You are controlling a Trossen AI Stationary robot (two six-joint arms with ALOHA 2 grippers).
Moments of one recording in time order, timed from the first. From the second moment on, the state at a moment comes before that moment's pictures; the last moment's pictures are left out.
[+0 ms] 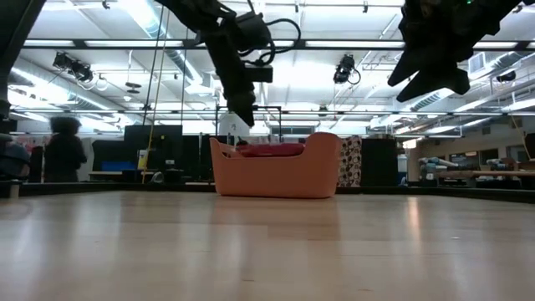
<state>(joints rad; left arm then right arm) 0.42 1.82 1.50 -0.60 -0.40 0.49 0.22 0.96 0.70 -0.55 0.43 0.92</state>
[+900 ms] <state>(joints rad) 0.33 1.54 1.50 -0.90 -0.06 0.14 0.20 0.62 0.61 -0.52 0.40 0.86</state>
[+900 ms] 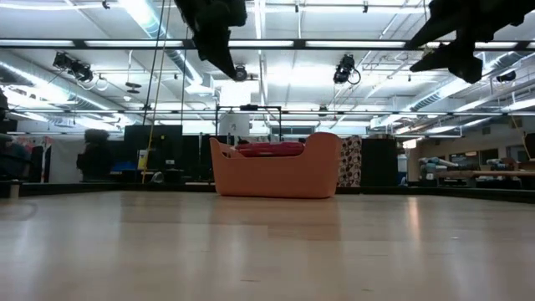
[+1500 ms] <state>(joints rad) 0.18 1.49 1.50 -0.91 -0.08 0.09 0.20 0.30 0.61 -0.54 0.48 0.70</state>
